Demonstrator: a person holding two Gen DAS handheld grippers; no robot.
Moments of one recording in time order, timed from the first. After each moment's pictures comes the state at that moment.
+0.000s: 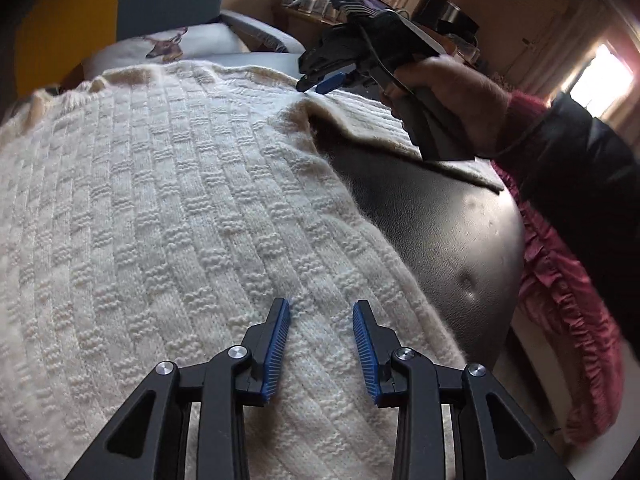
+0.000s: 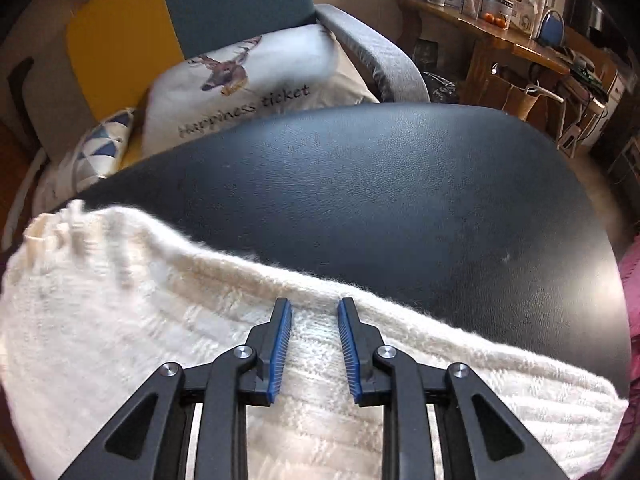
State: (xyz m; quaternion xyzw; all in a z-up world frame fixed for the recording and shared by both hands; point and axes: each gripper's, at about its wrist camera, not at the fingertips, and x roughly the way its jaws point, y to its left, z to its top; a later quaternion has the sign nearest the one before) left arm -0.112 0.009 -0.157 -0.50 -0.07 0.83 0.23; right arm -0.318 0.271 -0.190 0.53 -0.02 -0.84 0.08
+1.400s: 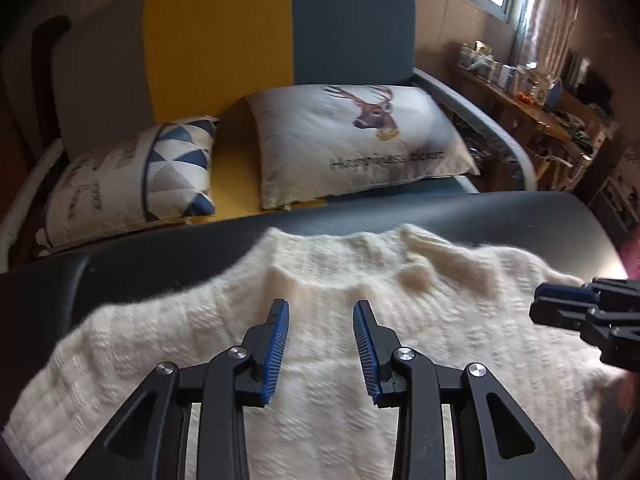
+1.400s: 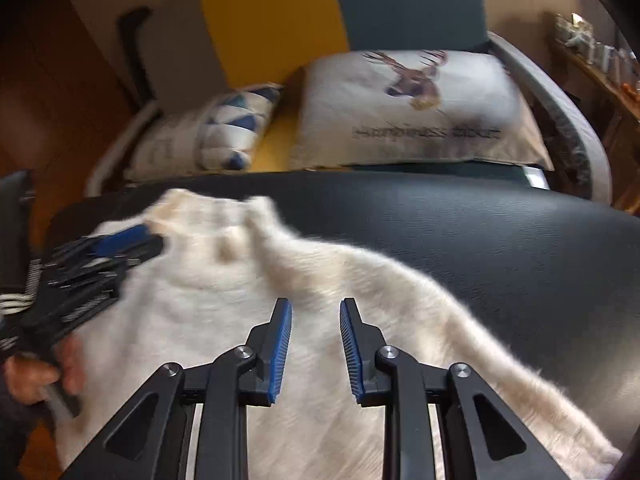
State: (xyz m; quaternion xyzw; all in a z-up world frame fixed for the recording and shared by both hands) left arm -0.322 -0.209 -0.154 -0.45 -0.04 0.89 -0.04; right arm -0.357 0.085 -0.187 0.53 0.03 -0.82 0.24
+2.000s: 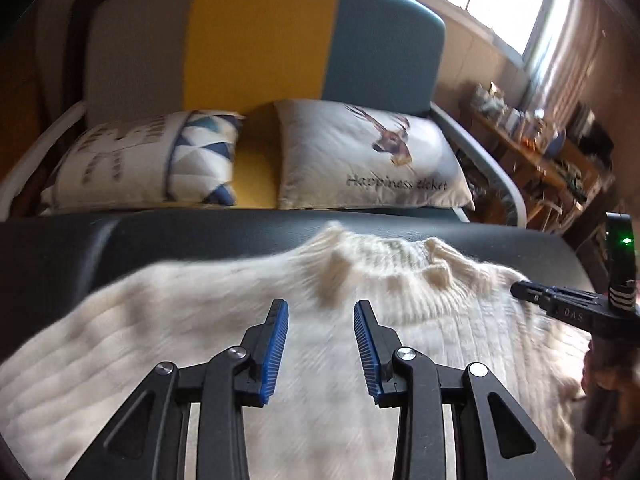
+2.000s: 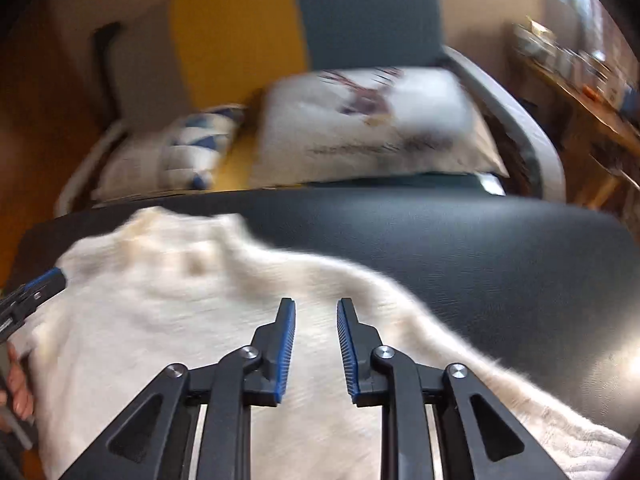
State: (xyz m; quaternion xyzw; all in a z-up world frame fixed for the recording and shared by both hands) left arm -0.252 -0.265 -0.131 -0.41 -0.14 0.90 -0.04; right arm -0.321 0.093 -0.153 0.49 0.02 -0.84 0.23
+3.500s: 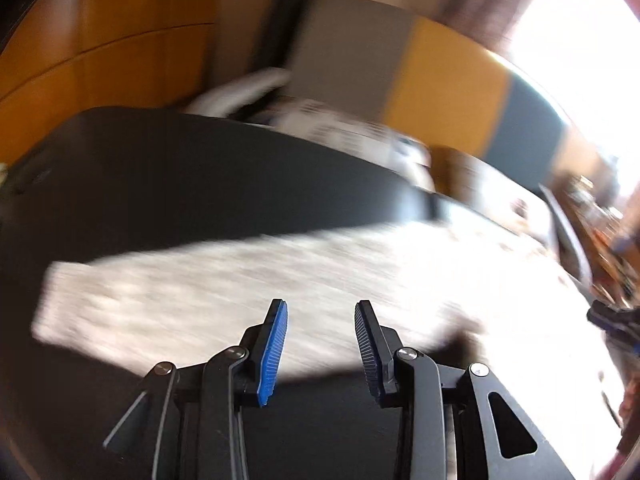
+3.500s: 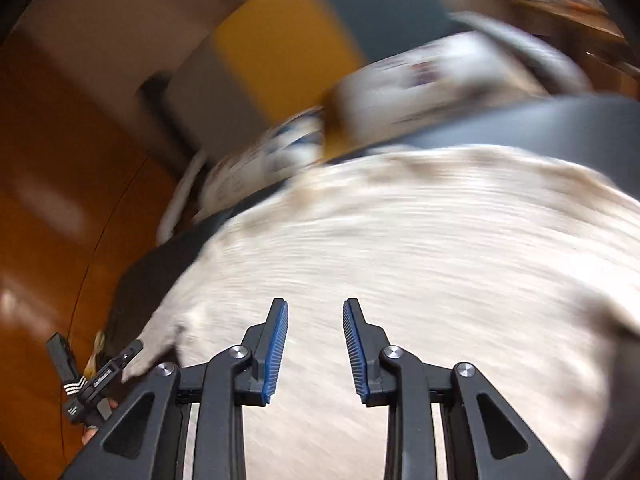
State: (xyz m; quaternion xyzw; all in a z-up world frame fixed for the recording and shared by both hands) left arm -0.015 -0.414 -0.127 -0.37 -0.22 0.88 -0.18; right arm -0.174 0.122 -0.120 0.48 -0.20 -0.83 0.22
